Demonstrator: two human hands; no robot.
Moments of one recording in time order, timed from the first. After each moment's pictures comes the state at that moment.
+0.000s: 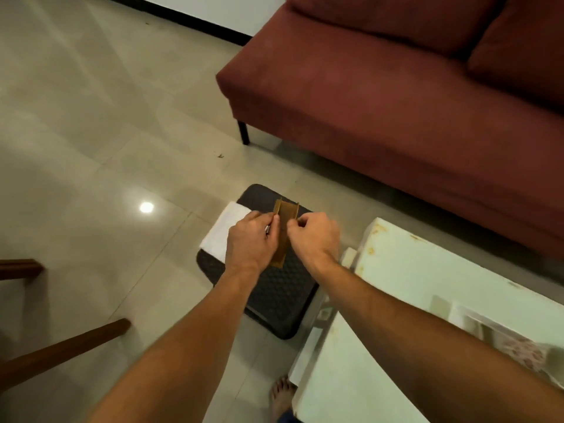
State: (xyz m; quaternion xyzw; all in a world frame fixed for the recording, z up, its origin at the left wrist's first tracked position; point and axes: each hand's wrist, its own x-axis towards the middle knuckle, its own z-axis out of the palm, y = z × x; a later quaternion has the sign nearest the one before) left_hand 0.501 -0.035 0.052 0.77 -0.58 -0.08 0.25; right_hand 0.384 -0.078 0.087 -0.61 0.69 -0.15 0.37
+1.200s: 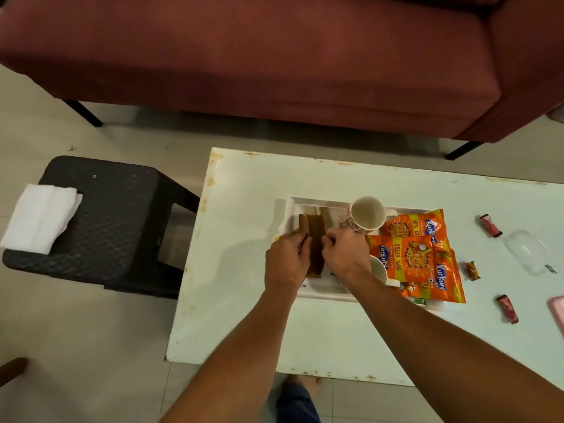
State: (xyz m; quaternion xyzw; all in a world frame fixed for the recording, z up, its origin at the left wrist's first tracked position) left_hand 0.070 0.069 -0.036 0.67 -0.65 -0.33 0.17; right_hand -0.055 0.065 -0.001 -0.52 0.80 -0.07 0.29
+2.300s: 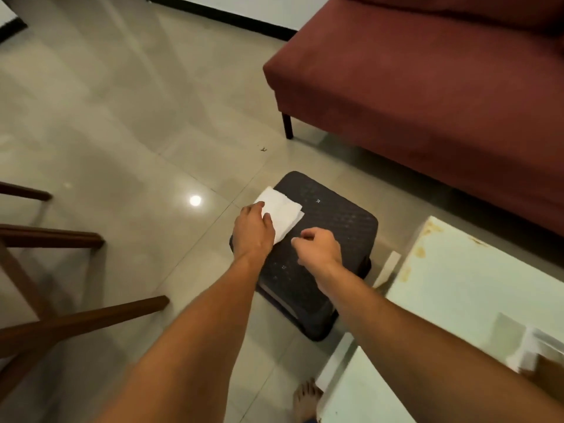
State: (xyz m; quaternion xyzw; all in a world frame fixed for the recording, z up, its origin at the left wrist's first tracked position) left_hand 0.542 -0.022 -0.003 0.90 -0.37 -0.15 0.18; right_hand 0.412 -0.045 0.011 -0.52 0.64 -0.10 0.56
